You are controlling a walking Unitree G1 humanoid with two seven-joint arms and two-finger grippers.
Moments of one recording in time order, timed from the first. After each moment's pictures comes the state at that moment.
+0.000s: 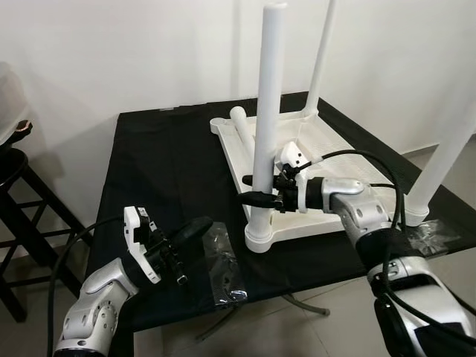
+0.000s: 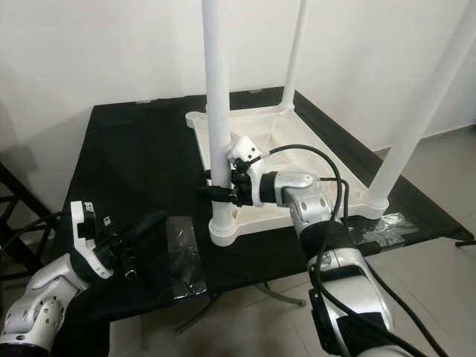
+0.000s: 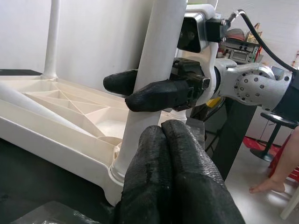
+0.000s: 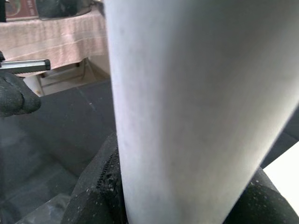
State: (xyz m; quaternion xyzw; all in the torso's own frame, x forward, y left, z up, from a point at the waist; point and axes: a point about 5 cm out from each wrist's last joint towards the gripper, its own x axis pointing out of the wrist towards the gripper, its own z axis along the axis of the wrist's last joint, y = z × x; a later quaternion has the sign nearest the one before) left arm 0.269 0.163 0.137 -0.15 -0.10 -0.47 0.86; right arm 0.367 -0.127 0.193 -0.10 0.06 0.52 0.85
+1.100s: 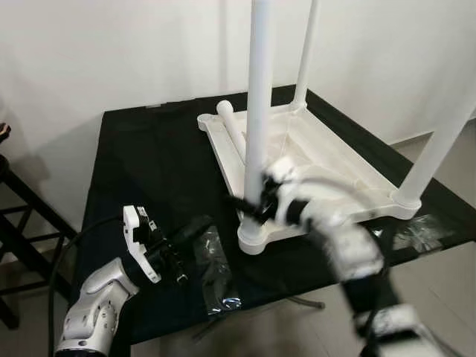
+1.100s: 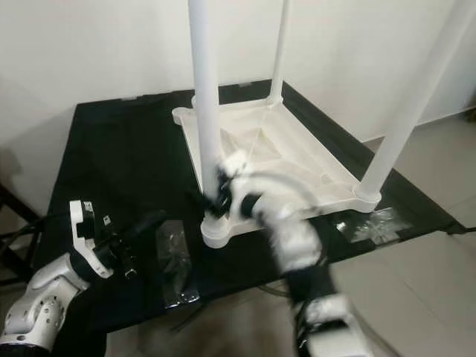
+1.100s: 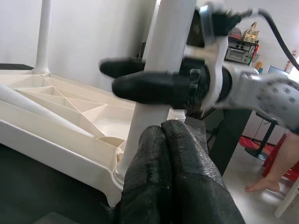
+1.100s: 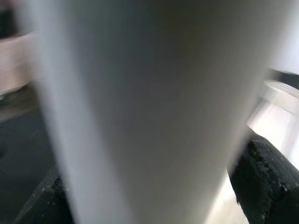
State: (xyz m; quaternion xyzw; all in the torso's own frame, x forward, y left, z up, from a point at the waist) left arm 0.270 0.163 0.138 -0.15 -0.10 -0.47 0.86; right arm 0.353 -0.113 0.200 -0.10 0.02 0.47 0.88
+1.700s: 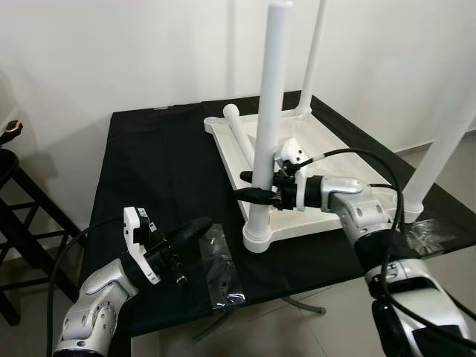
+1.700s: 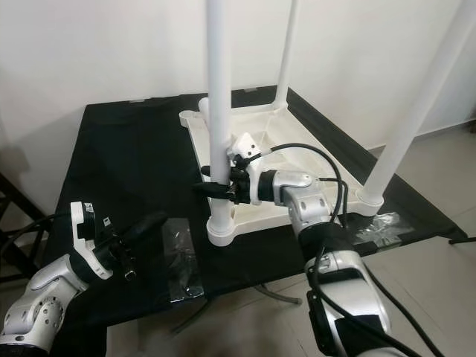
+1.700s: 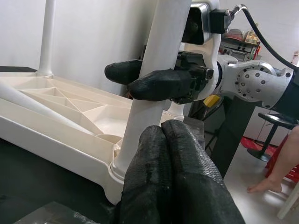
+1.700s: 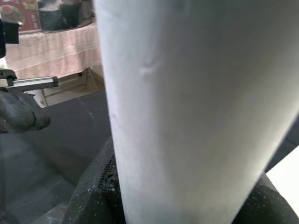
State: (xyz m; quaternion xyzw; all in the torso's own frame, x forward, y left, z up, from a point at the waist) left arm 0.268 0.163 0.137 -0.15 -0.10 -0.47 0.86; right arm 0.368 -0.131 0.202 -0.08 0.05 0.56 0.82
